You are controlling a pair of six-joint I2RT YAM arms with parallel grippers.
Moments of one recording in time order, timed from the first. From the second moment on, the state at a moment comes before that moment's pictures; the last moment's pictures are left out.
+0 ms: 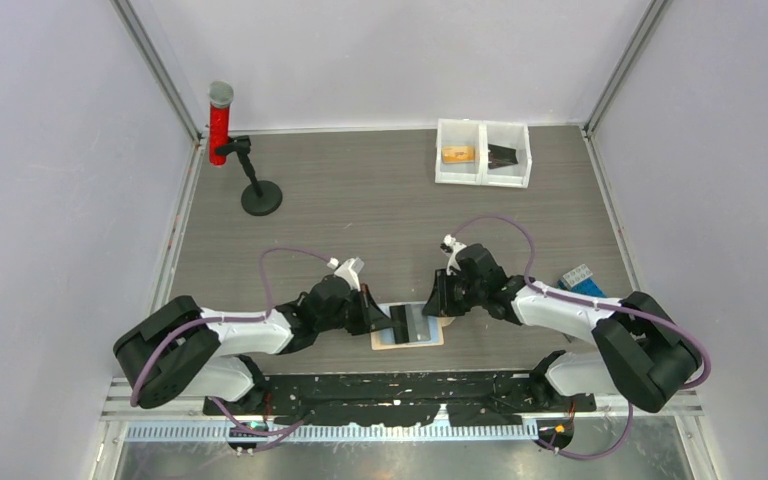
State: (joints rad) left arm -0.89 1.32 0.32 0.43 0.16 -1.01; right arm 0.65 1.30 0.45 0.02 -0.31 0.60
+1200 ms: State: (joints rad) left arm -0.87 1.23 0.36 0.27 0.15 -0.97; right arm 0.67 1.41 0.49 0.10 -0.45 0.57
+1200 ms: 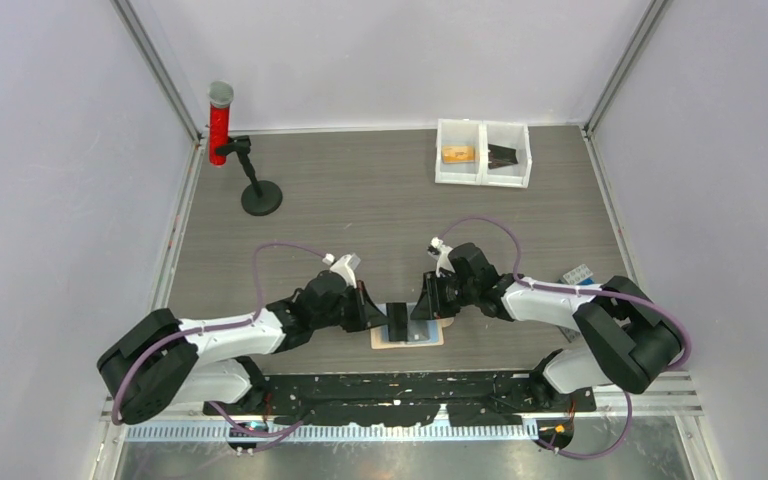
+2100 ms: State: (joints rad) left arm -0.87 0.98 0.36 0.14 0.13 -0.85; right arm 0.65 1.31 0.66 0.04 -0.67 0.31
